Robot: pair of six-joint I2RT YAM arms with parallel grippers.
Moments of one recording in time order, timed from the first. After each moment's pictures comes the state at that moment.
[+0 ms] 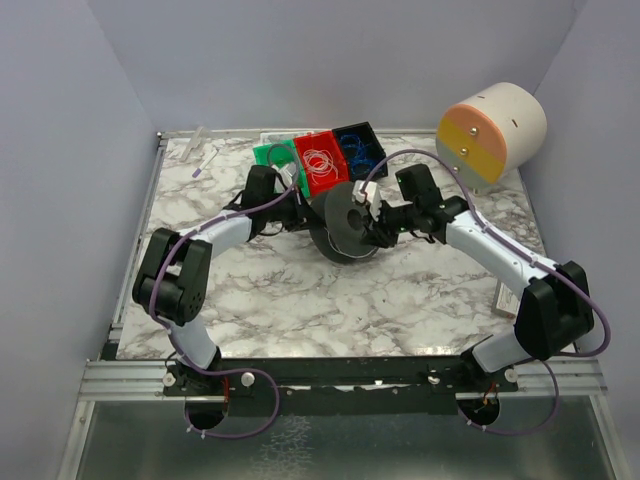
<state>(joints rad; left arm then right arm) -0.35 1.73 1.05 0.05 0.67 -0.70 0.48 1.49 1.15 -0.50 -0.61 -0.57</state>
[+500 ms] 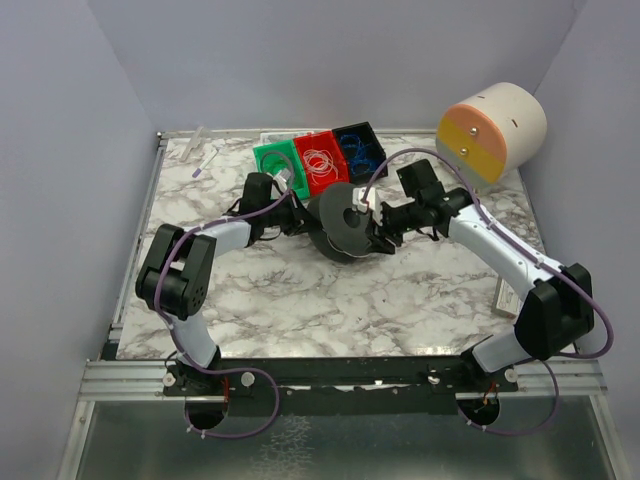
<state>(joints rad) -0.33 1.77 0.96 0.21 0.67 -0.81 0.49 1.49 1.21 -0.67 -0.67 -0.80</state>
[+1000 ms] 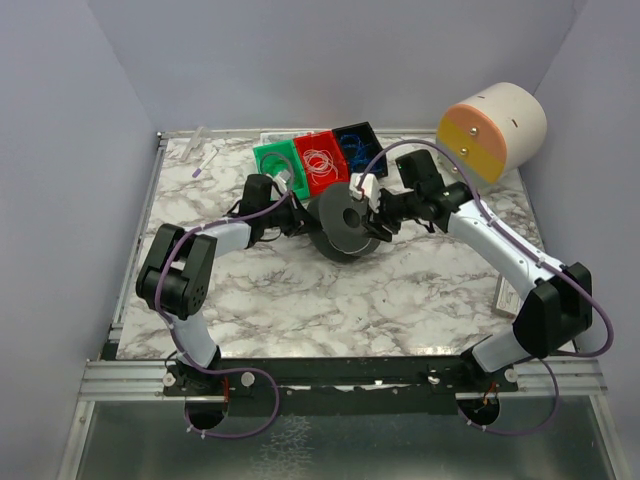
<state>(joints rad) -0.33 1.78 0.95 0.25 0.67 -0.83 0.50 1.51 1.29 -0.66 -0.56 -0.78</state>
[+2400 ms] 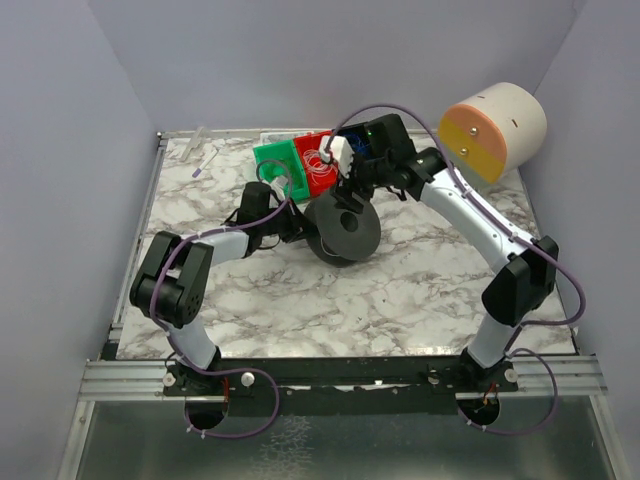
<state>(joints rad) -0.34 1.72 0.85 0.30 0.59 -0.84 0.60 1.74 1.74 -0.73 -0.42 -0.69</state>
